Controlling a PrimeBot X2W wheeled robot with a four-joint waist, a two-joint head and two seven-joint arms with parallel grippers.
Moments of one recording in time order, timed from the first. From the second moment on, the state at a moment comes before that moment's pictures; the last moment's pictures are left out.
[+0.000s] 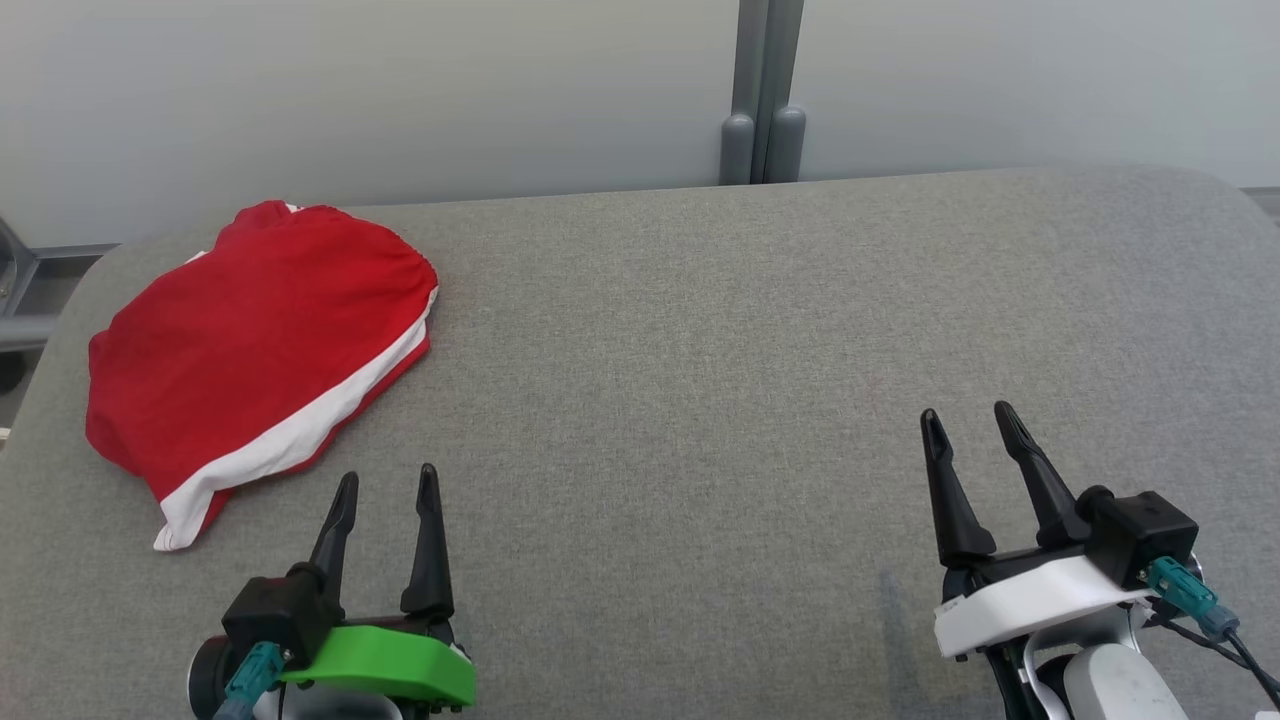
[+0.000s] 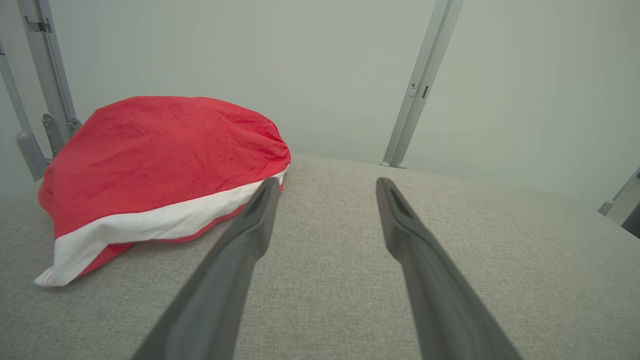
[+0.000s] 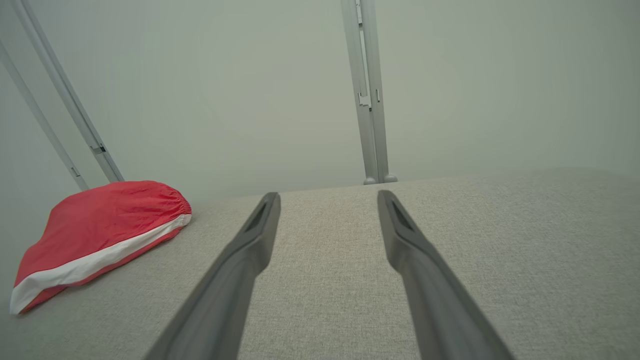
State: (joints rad) left arm -0.01 0.05 -0.17 0.14 -0.32 0.01 -0.23; right arm -0.04 -0.05 0.08 0.09 0.25 0.13 -0.22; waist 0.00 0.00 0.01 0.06
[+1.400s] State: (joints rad) left arm 0.00 0.05 -0.17 0.16 -0.26 0.01 -0.26; right arm -0.05 -0.05 0.07 0.09 0.13 0.13 -0.26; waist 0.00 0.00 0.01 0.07
